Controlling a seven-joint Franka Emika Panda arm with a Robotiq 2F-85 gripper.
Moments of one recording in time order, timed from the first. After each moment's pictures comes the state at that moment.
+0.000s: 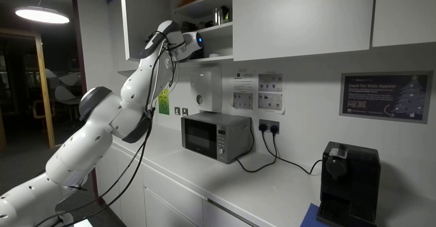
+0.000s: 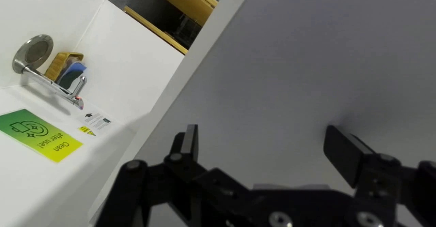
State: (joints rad) arm -1.05 0.83 1.91 -1.09 0.45 1.74 -0.05
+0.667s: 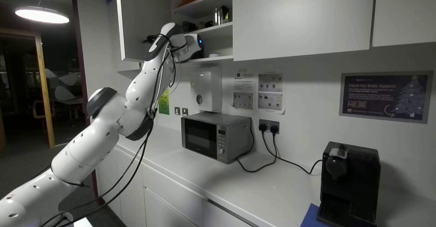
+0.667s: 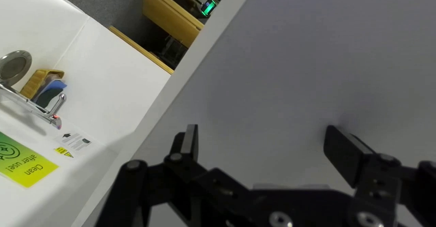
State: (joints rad) arm -0.88 0.84 1.84 -0.93 0.44 1.63 -0.05
